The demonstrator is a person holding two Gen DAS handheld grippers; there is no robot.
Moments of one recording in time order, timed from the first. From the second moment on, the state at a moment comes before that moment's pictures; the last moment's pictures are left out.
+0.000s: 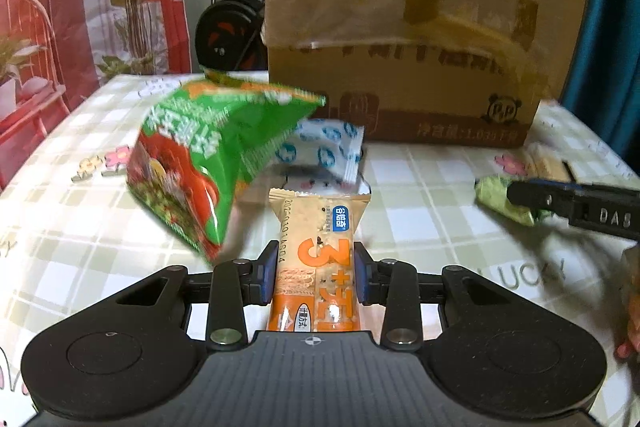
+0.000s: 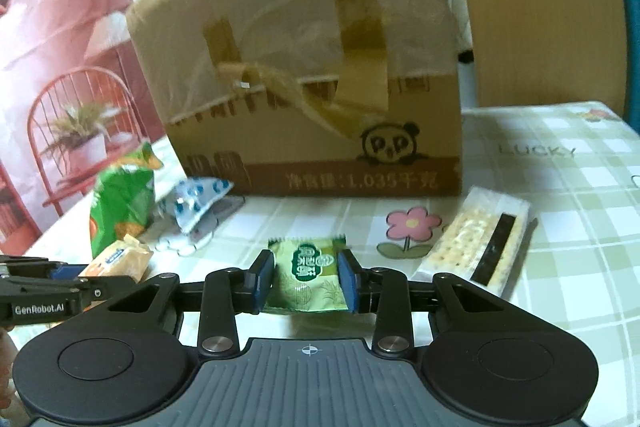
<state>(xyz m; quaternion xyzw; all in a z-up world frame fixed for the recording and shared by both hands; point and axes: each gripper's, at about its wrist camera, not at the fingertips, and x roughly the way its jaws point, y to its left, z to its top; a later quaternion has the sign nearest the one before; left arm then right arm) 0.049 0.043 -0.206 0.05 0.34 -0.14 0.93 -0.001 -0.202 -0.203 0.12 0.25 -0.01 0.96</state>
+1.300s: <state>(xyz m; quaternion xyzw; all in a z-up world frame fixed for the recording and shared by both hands) 0.056 0.046 -0.119 0.02 0.24 -0.18 0.95 -0.013 -0.207 -0.110 0.08 0.14 -0.01 0.99</state>
